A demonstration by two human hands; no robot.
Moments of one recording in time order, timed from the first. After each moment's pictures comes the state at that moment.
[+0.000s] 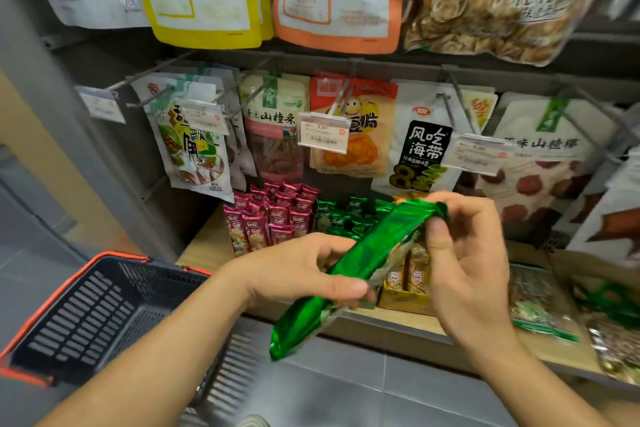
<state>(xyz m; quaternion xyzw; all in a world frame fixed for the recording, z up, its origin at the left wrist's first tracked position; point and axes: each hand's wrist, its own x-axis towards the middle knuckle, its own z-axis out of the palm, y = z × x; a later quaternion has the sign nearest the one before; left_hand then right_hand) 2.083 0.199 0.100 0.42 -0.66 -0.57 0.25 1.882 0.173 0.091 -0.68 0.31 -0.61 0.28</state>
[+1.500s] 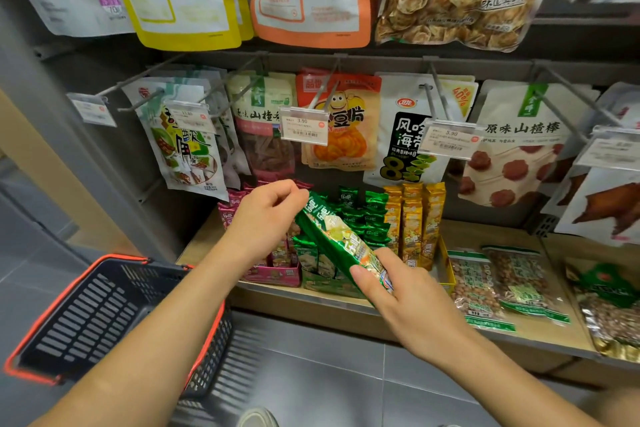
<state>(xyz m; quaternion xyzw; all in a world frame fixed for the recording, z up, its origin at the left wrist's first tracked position) 2.090 0.185 0.101 0.64 -0.58 -0.26 0.43 1.866 0.196 0.062 -0.82 0.47 -0.18 0.29</state>
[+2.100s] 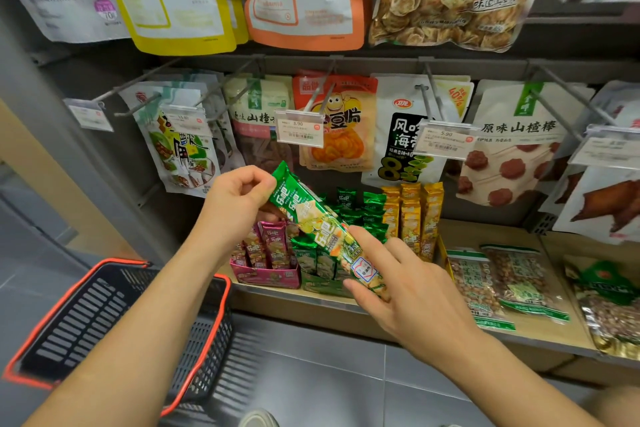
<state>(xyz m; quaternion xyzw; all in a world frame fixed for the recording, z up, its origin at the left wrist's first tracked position) 2.120 0.179 0.100 0.59 -0.49 -0.32 0.55 1.865 0.197 0.070 -0.89 0.41 -0.20 0.05</state>
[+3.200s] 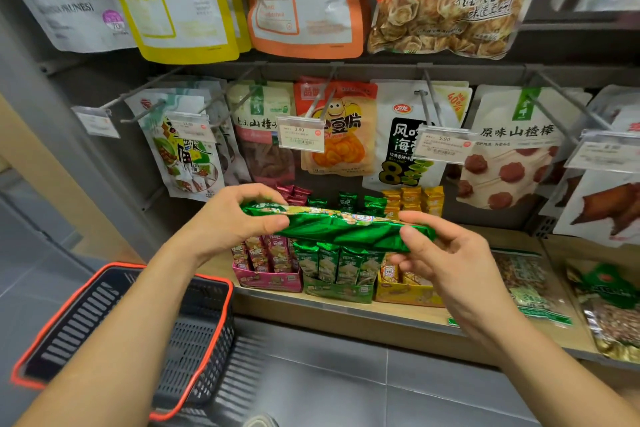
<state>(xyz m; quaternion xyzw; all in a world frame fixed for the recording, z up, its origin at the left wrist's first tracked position) 2.146 0.184 0.103 0.60 -0.60 -0.34 0.39 1.844 0.167 0.074 -0.50 0.38 -0.49 0.61</state>
